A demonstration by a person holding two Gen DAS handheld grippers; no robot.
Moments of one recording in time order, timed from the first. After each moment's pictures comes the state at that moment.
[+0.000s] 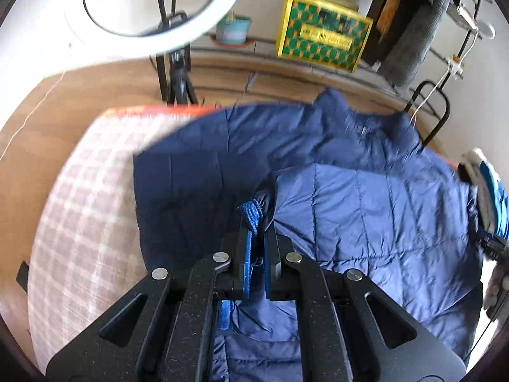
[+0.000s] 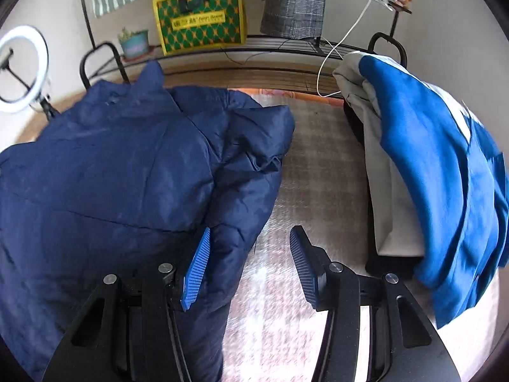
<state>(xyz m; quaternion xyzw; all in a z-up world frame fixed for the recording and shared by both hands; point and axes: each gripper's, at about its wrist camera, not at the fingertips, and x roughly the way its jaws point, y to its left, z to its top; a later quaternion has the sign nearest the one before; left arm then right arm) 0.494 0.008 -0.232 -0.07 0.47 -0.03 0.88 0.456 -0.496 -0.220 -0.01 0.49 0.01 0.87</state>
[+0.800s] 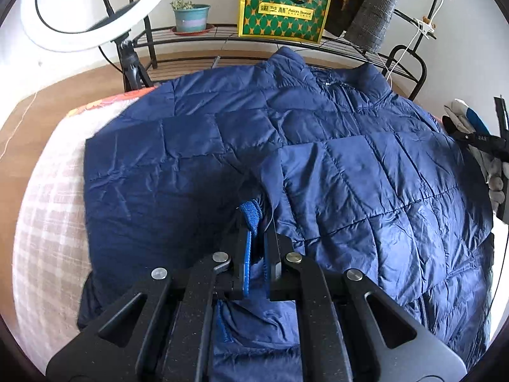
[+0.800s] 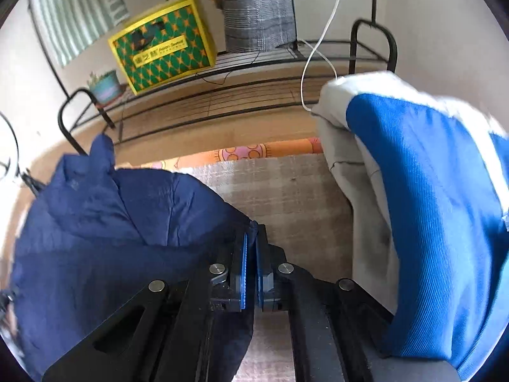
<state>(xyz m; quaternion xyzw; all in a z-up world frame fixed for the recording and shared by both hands) 0.477 -0.037 -0.259 -0.02 0.48 -0.09 0.87 0.547 -0.544 -0.211 0.07 0.47 -0.02 0.88</state>
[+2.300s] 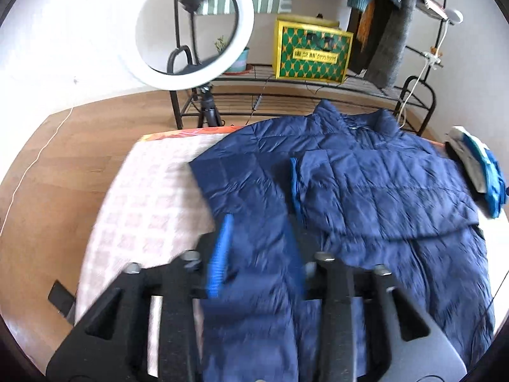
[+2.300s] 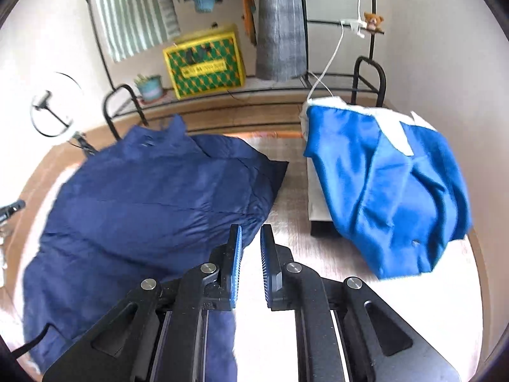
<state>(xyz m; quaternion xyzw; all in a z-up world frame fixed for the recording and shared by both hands) 0.390 0.059 -0.166 -0.01 0.41 -0.04 0.91 0.344 -0.527 -0.109 0.05 0.42 0.02 0.91</state>
